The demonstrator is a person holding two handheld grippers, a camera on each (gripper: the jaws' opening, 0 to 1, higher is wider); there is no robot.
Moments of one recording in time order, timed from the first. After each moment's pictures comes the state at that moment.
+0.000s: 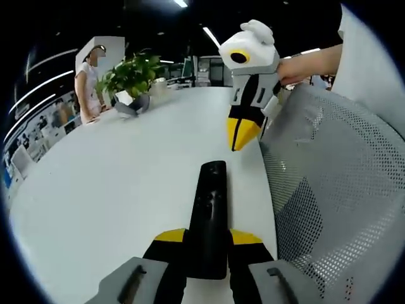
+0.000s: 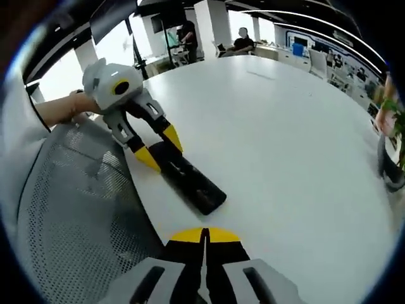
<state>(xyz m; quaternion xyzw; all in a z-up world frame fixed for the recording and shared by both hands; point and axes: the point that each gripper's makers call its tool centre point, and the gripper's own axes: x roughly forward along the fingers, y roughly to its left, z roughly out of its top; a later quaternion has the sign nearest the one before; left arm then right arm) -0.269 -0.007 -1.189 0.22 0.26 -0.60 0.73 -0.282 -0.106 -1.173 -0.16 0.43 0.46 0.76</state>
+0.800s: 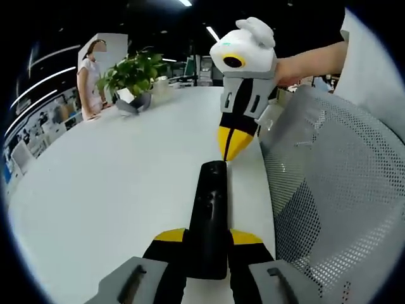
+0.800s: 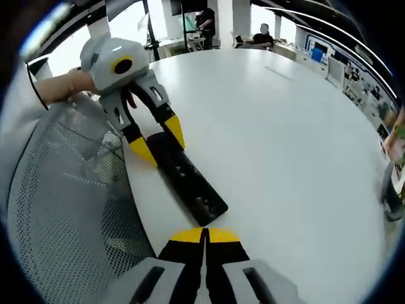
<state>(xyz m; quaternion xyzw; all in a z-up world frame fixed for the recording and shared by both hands) -0.270 -0.010 -1.190 0.21 0.27 -0.60 0.73 -0.271 -0.100 -1.178 -0.21 0.44 0.47 0.74</state>
